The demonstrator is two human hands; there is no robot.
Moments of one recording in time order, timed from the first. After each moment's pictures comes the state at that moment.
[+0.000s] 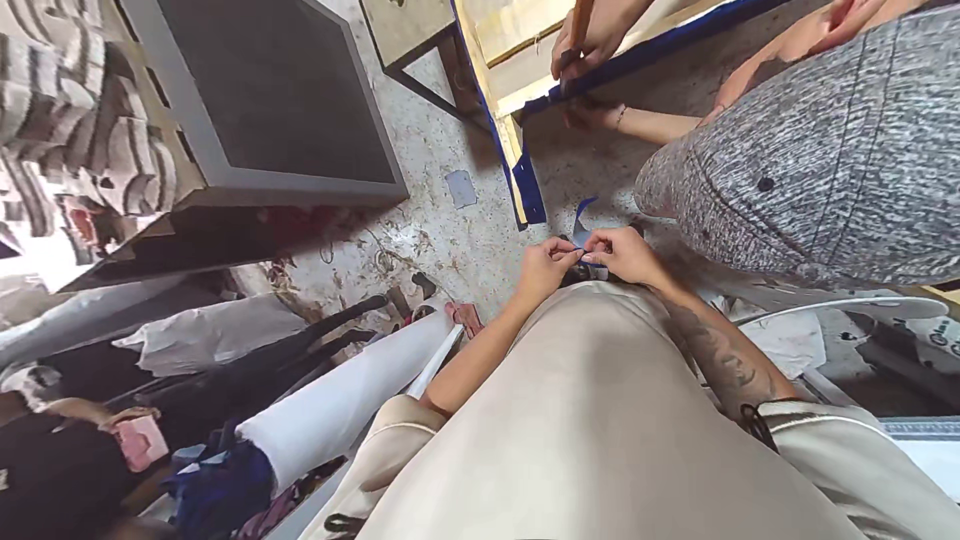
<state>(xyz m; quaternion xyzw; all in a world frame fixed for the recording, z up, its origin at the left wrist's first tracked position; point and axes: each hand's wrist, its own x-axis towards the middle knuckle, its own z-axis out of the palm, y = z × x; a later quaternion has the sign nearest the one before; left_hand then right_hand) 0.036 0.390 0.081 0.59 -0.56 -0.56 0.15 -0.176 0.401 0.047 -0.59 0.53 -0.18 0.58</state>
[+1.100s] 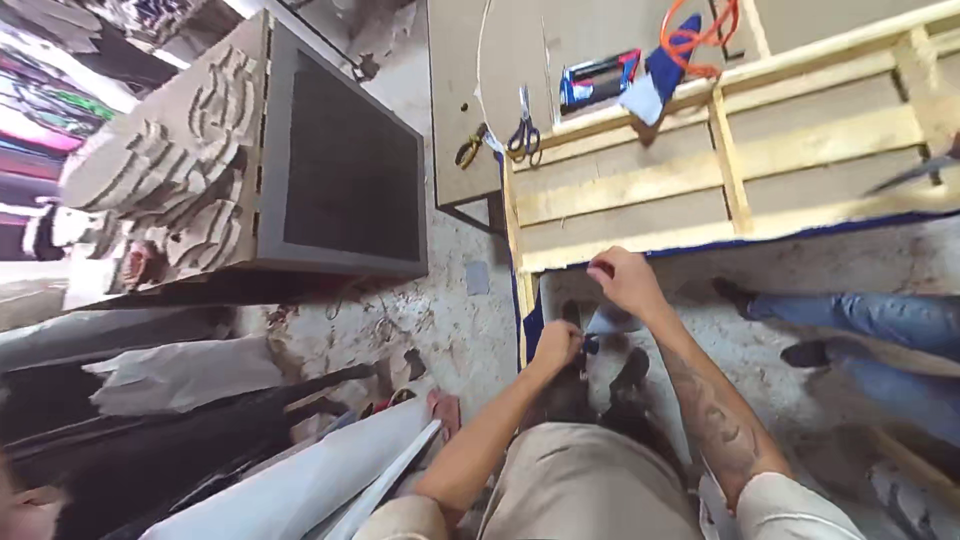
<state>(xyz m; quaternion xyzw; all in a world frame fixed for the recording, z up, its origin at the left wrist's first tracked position) -0.017 0.204 0.033 0.63 -0.62 -0.46 -0.10 -0.222 0.115 0.051 -0.69 0.58 -0.21 0.37</state>
